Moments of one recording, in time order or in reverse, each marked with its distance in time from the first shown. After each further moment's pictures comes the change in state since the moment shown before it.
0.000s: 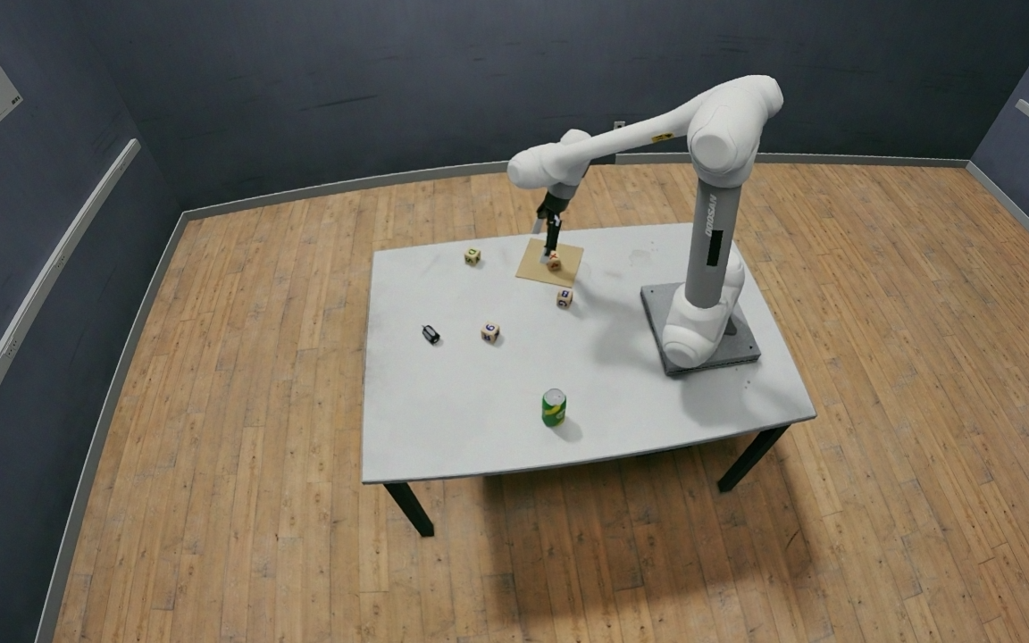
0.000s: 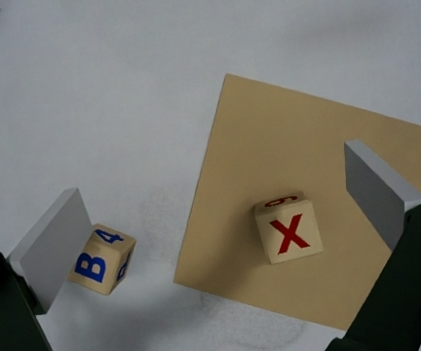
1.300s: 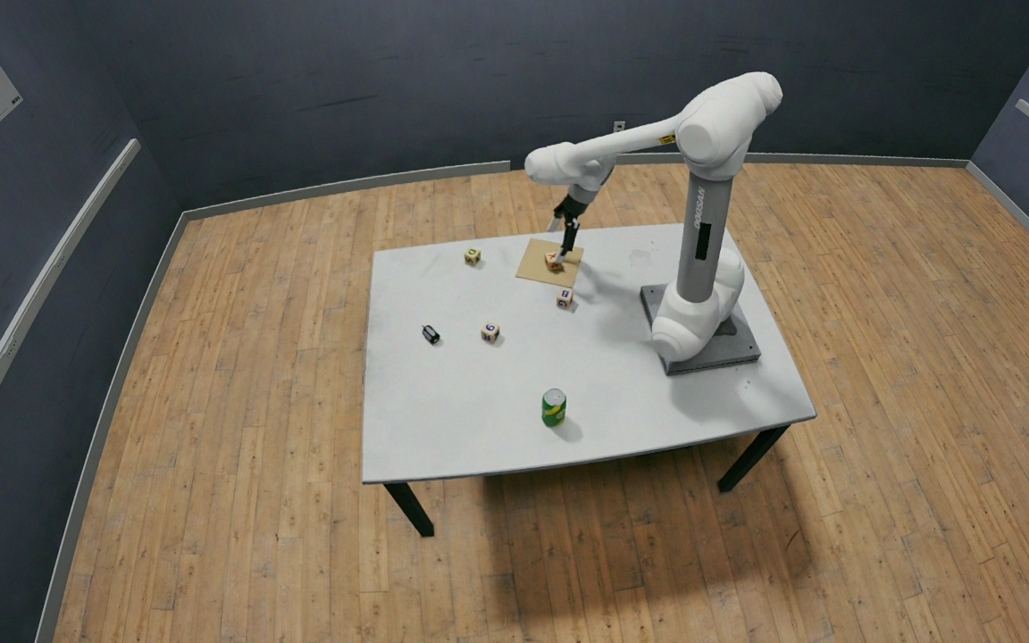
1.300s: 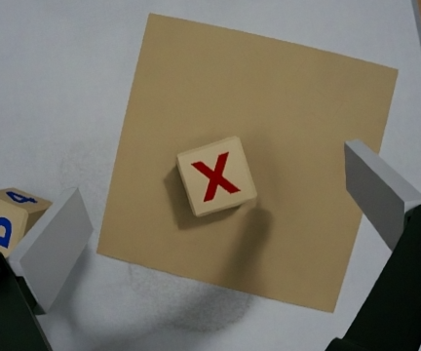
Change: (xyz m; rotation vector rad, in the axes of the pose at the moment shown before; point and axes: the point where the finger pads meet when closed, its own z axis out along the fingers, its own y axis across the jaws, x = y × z) arm -0.068 0.042 0.018 -0.062 0.052 0.006
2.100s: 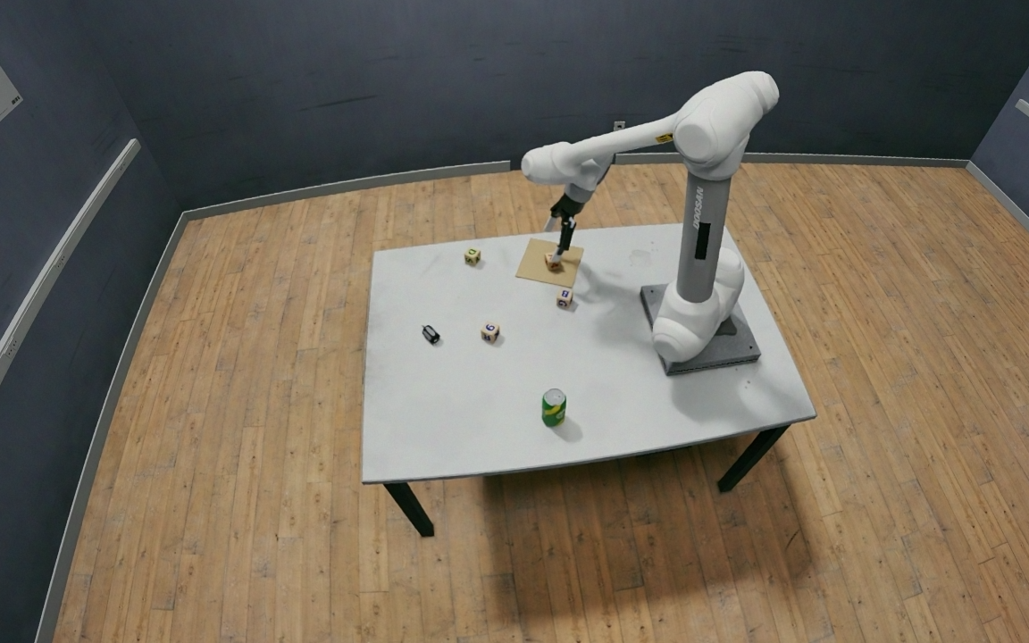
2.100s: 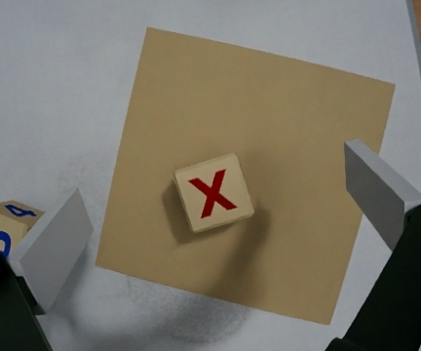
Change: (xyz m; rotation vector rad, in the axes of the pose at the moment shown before) arm 0.010 0.004 0.003 0.000 0.000 -0.001
